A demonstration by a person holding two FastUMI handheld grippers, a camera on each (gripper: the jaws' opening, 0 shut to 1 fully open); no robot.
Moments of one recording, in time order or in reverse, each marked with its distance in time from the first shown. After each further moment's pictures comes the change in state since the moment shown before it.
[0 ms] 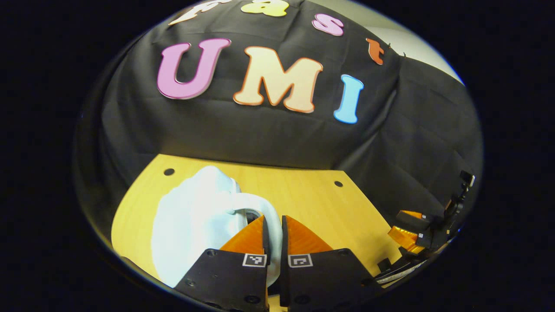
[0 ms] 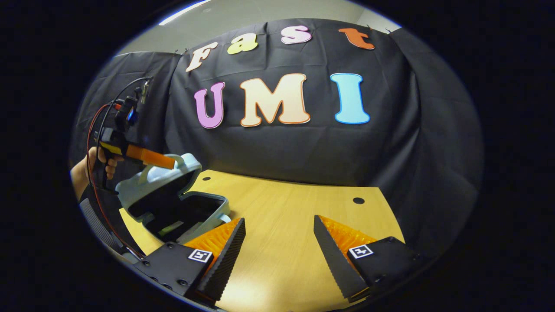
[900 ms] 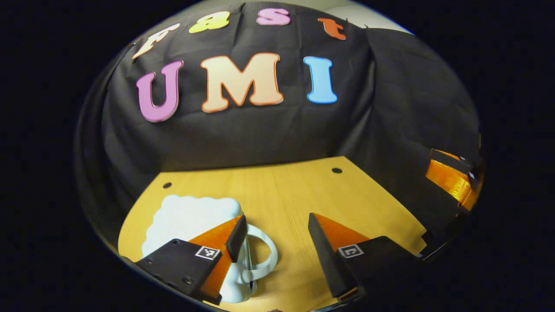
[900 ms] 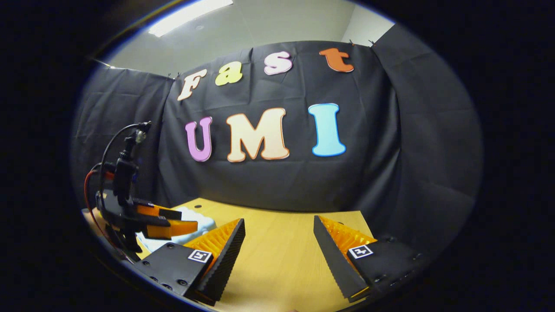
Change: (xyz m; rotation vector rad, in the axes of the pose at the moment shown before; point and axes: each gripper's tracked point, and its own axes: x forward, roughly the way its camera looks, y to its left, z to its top) left arm 0.004 -0.105 -0.004 0.255 -0.189 0.205; right arm -0.044 -0.052 0.095 0.053 -0.231 -0.034
